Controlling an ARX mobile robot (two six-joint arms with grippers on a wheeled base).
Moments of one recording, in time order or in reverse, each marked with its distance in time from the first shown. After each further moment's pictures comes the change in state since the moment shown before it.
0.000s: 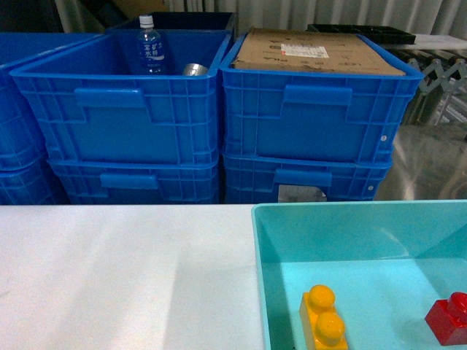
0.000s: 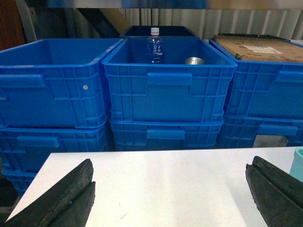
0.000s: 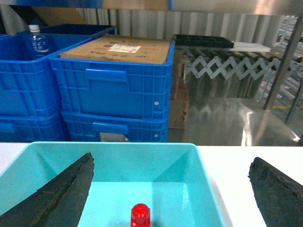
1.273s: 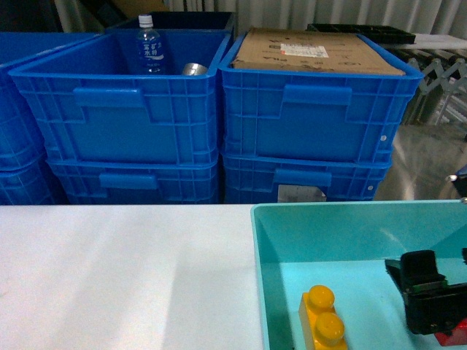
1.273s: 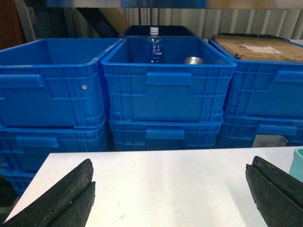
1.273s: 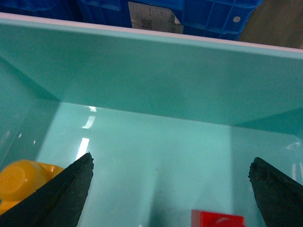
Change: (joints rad) left arm 0.000 0.000 0.000 0.000 0.002 0.000; right arm 0.193 1.710 0.435 0.671 0.005 0.019
